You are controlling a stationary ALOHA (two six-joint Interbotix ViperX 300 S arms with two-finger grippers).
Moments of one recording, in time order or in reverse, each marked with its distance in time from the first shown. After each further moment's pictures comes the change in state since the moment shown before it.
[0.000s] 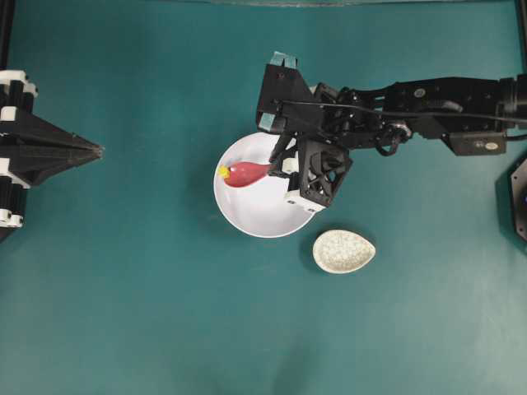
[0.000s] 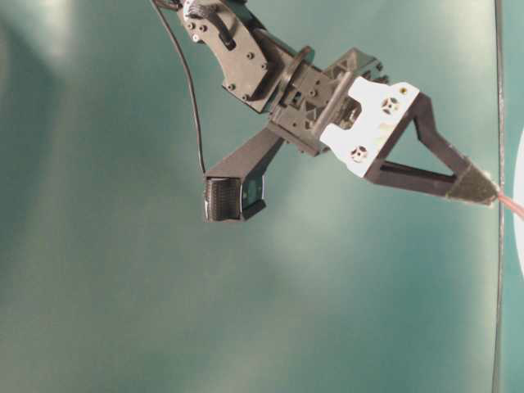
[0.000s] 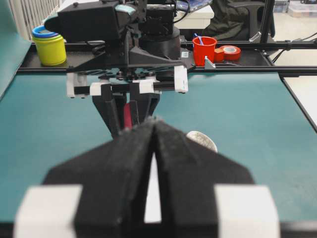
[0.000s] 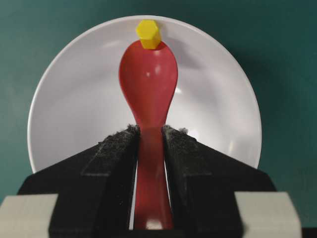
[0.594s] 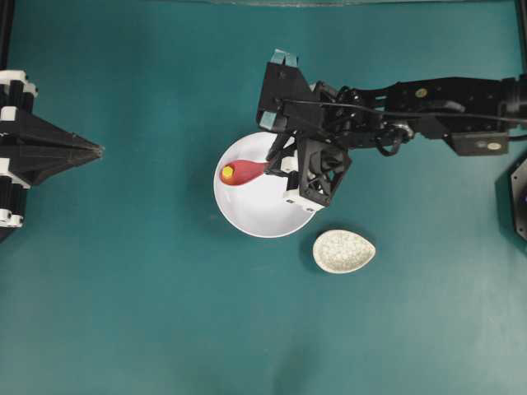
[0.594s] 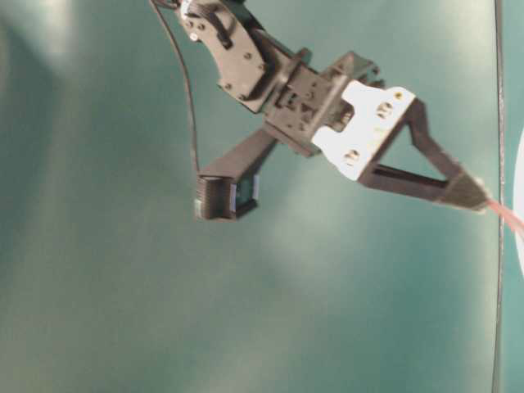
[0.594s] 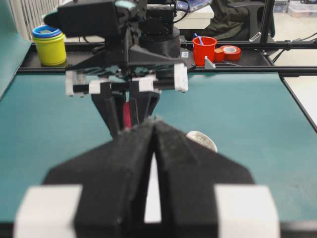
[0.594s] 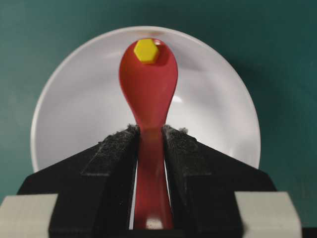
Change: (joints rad) left arm -0.002 0.000 0.000 0.000 0.000 -0.002; right arm 0.006 -0.023 0.000 -0.002 -0.023 -0.006
